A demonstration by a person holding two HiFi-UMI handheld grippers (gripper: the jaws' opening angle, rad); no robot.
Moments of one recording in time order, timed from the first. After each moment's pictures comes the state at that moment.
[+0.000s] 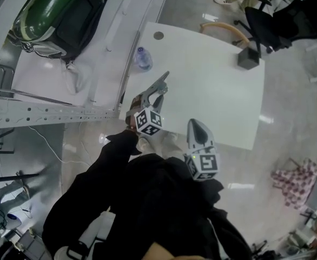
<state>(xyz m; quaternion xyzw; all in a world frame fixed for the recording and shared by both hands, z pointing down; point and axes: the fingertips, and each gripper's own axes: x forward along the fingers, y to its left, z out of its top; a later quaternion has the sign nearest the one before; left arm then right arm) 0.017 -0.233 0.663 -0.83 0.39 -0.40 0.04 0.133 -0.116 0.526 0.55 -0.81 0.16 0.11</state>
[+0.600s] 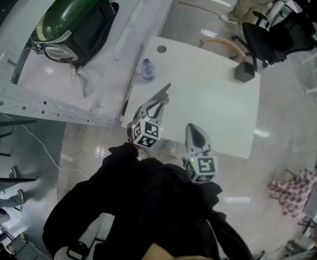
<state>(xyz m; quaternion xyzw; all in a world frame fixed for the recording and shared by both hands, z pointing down) 0.009 -0.215 0.598 -0.86 0.42 -0.30 -0.03 0.115 -0.121 0.499 0.55 -0.81 0.15 0.12</state>
